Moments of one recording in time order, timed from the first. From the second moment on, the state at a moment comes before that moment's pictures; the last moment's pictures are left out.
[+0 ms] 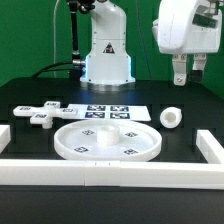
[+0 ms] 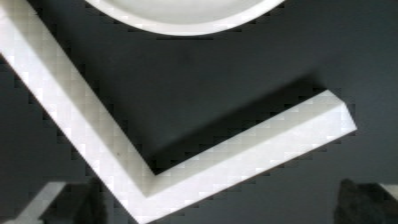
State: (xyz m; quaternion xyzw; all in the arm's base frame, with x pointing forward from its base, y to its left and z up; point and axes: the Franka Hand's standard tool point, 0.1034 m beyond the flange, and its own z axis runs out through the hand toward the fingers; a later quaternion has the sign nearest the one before) arm 0.581 0.098 0.131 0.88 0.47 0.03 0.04
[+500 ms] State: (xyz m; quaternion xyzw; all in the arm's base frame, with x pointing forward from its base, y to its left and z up) arm 0.580 0.095 0.129 0.88 0.47 0.03 0.04
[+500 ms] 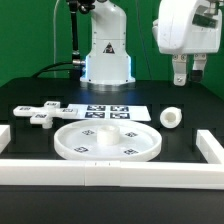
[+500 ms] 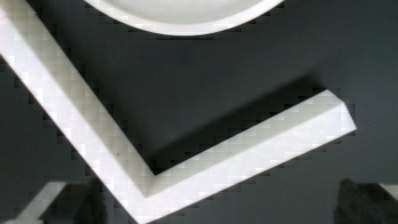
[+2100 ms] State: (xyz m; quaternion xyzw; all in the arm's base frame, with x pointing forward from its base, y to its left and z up) arm 0.520 -0.024 0.027 0.82 0.57 -0.01 0.00
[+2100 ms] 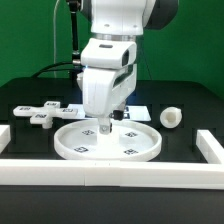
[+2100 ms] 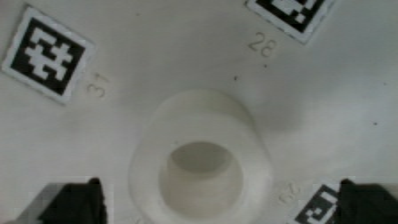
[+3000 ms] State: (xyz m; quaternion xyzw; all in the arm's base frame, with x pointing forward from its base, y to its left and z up) arm 0.521 -0.026 0.013 0.82 0.57 -0.02 0.00
